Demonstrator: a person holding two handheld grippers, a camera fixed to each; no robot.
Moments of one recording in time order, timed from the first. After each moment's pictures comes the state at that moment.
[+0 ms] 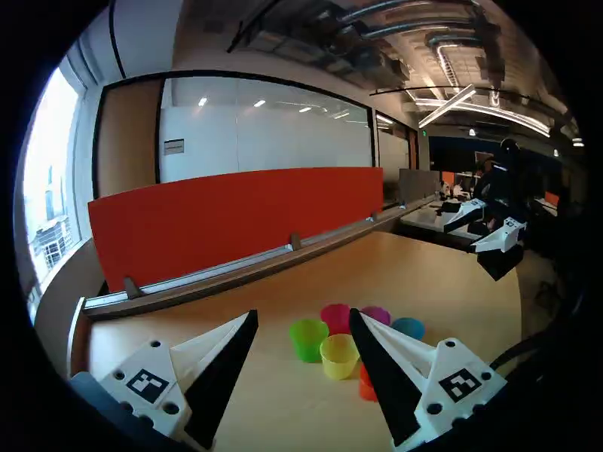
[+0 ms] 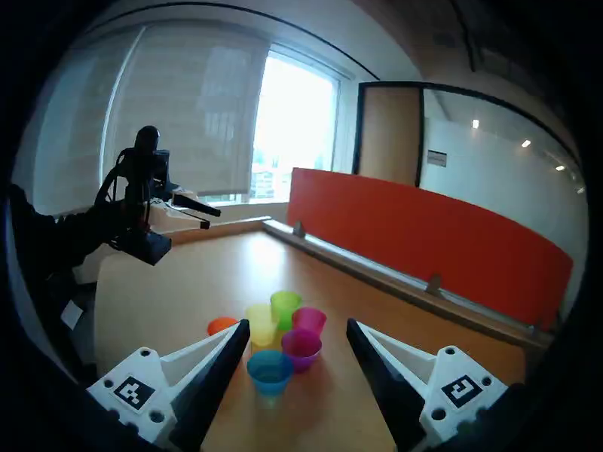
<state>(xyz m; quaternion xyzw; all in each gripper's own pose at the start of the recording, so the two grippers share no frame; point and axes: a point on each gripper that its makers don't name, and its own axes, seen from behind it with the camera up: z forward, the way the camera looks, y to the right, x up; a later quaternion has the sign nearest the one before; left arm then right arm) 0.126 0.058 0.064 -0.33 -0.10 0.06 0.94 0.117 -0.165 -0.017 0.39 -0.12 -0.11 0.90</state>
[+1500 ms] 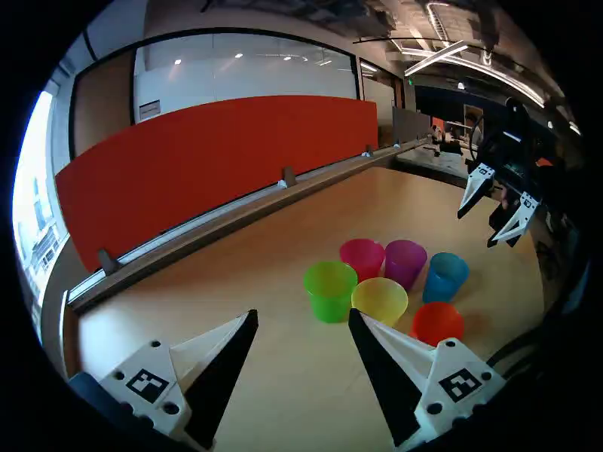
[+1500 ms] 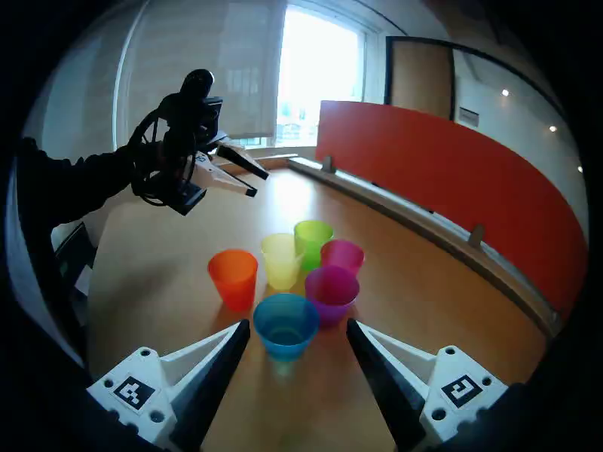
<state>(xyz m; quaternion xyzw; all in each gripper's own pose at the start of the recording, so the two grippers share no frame) 0.005 0.073 0.130 -0.36 -0.21 0.13 0.90 -0.009 -0.184 -0.008 0.44 -0.23 -0.15 0.86</state>
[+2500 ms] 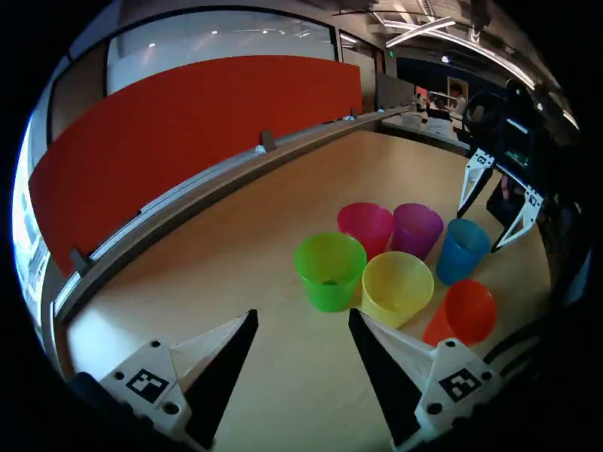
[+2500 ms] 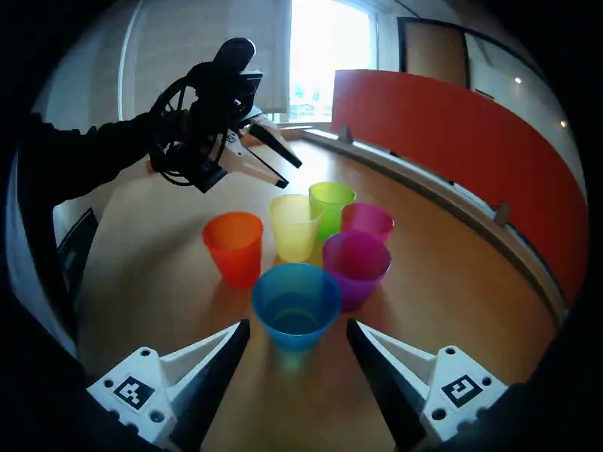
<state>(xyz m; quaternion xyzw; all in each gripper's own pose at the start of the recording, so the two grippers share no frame) -0.052 0.097 0.155 -0.40 -0.26 0.17 0.86 -0.074 -0.195 -0.004 0.46 -0.28 -0.17 0.83</state>
